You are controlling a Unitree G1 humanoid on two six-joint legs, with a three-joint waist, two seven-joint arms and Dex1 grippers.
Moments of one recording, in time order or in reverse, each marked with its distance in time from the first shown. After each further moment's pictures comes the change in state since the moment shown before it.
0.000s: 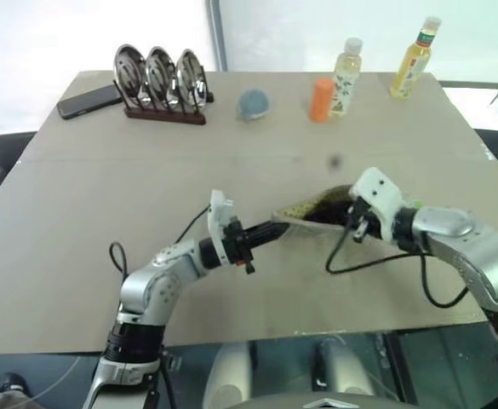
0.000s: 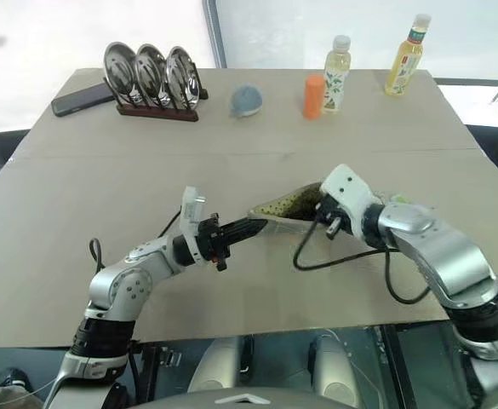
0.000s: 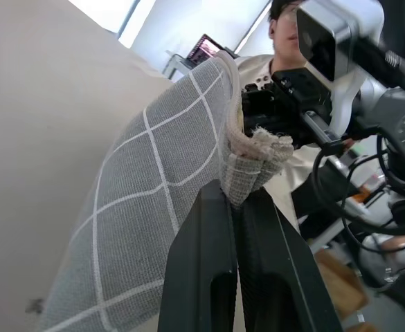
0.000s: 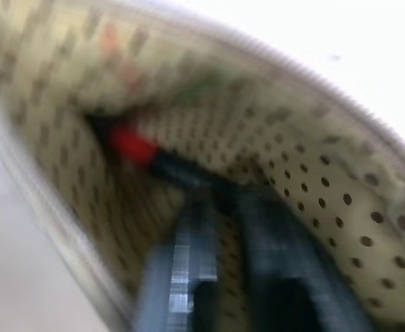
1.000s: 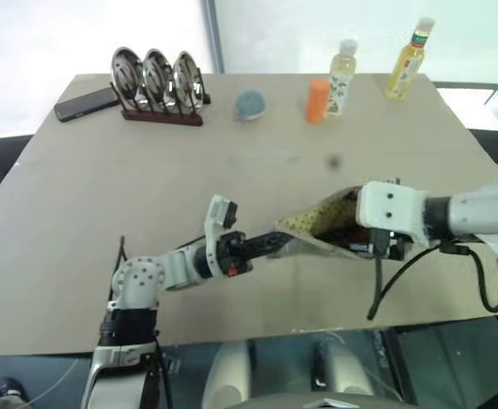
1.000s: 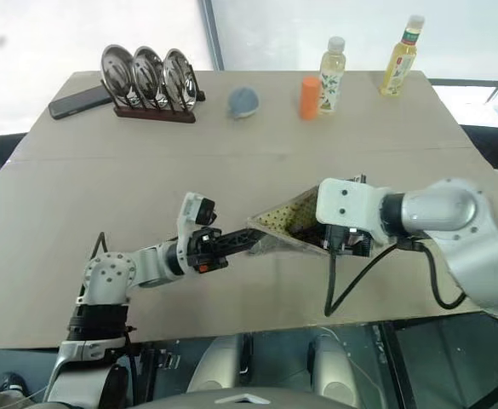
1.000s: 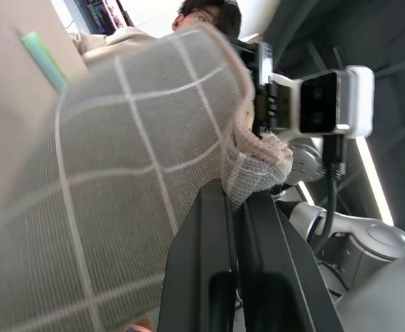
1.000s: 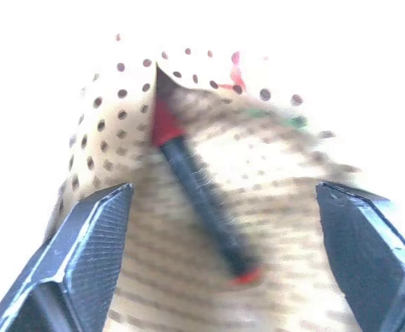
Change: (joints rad) left arm -0.085 0.012 0.118 0.161 -0.399 0.522 0.081; right arm -0.139 -0.178 -0.018 -0.231 -0.156 0.046 0.386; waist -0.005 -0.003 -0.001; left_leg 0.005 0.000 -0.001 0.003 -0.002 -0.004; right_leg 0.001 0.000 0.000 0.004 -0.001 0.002
